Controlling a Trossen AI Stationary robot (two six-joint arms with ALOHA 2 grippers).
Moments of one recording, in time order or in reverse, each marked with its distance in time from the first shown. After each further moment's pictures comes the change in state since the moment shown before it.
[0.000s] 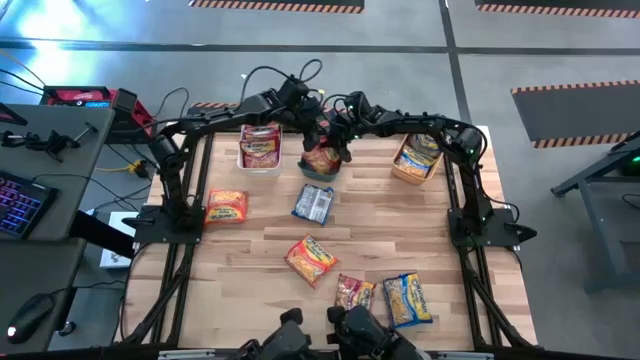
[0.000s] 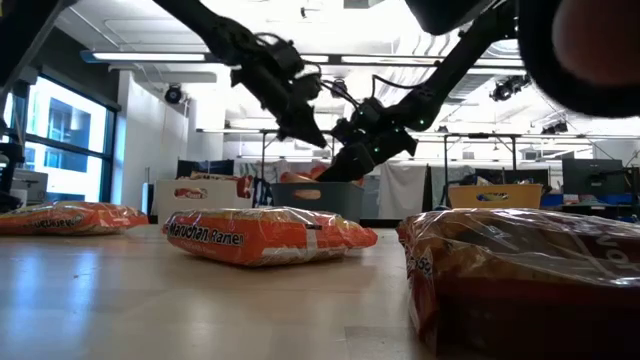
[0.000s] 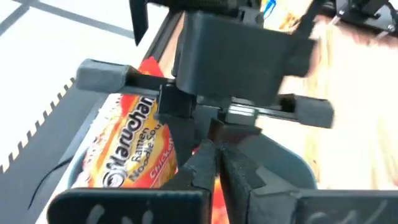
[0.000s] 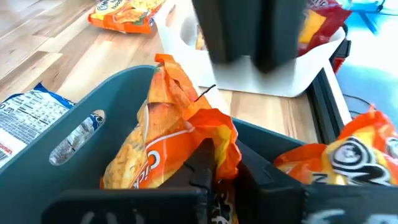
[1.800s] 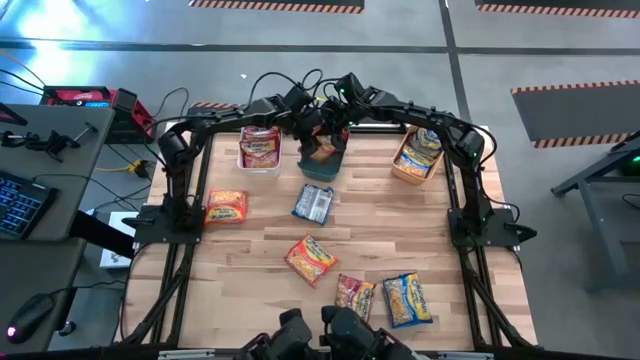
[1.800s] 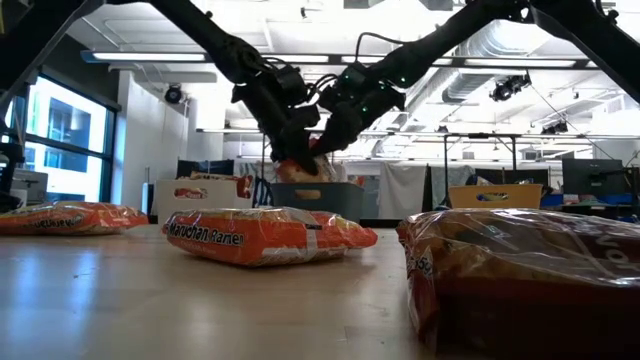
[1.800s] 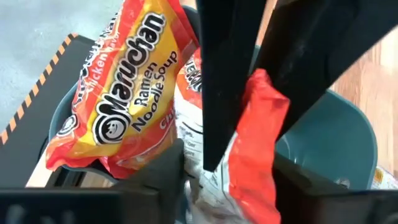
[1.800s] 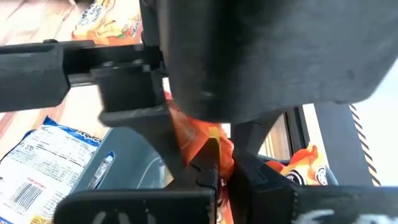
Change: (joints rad) left arm 0.004 0.084 -0.001 -0.093 -0.054 0.068; right arm 0.051 -0.042 0.315 -0.466 0.167 0.055
